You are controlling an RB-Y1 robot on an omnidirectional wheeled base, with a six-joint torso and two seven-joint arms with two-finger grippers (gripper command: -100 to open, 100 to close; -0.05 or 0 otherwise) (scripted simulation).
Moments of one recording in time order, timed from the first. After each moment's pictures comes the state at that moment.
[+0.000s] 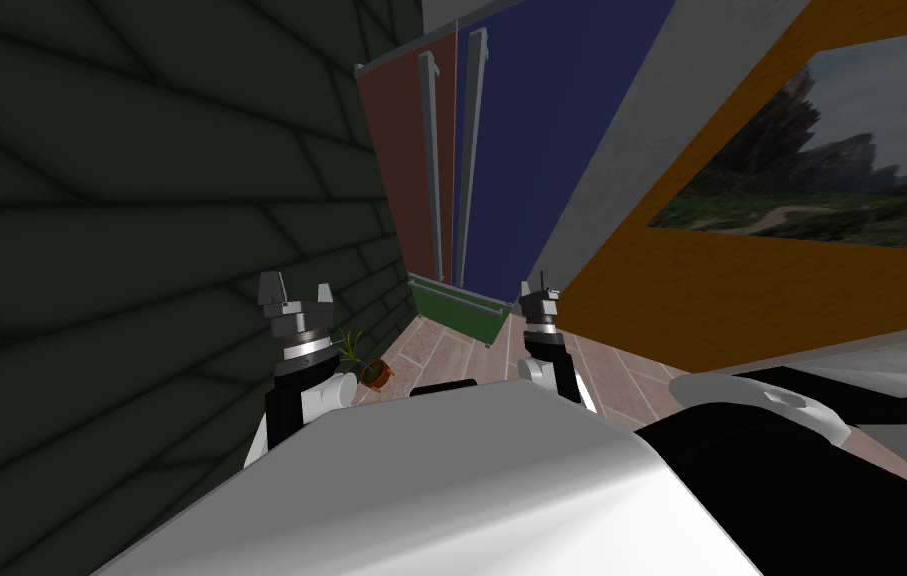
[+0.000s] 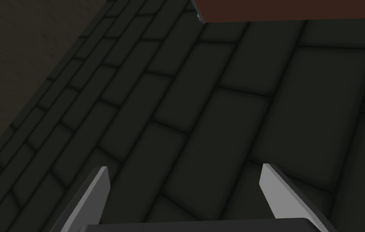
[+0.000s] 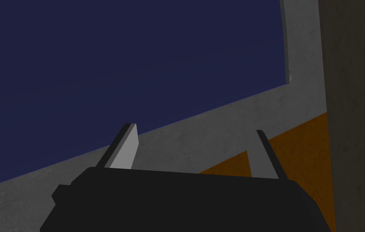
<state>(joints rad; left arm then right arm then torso) 0.45 0.00 0.07 -2.29 0.07 -0.45 -0.02 0.55 -0.04 -0.06 -2.33 -0.08 -0.35 -0.08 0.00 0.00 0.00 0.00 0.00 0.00</state>
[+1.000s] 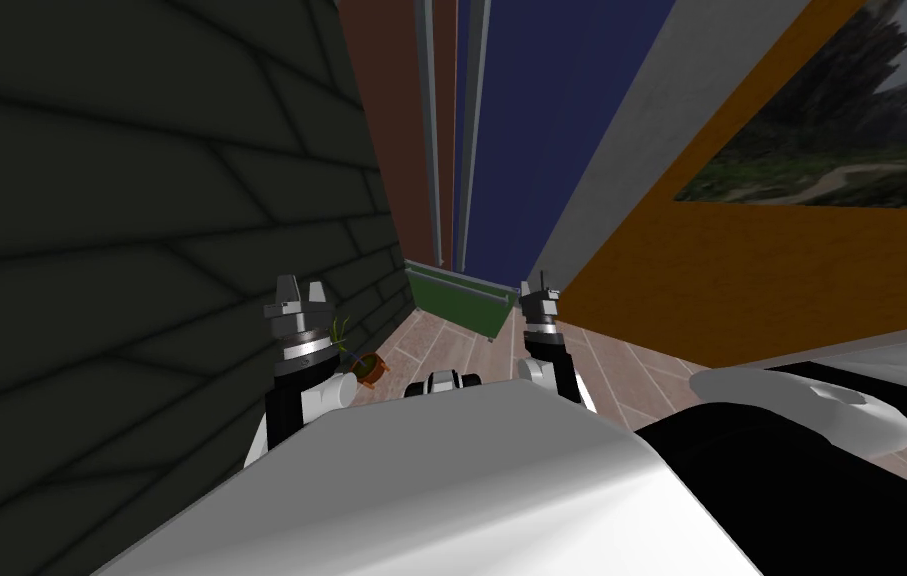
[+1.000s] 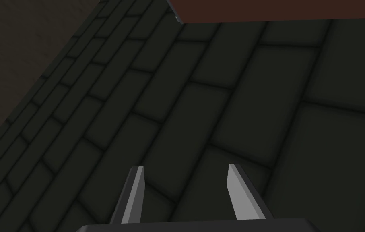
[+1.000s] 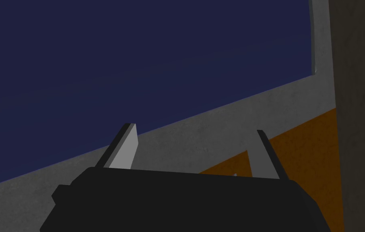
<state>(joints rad) 0.45 0.00 0.07 -2.29 0.07 -0.45 -0.02 0.55 -0.04 -0.06 -2.33 -0.08 -0.35 -0.08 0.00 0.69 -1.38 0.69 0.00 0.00</state>
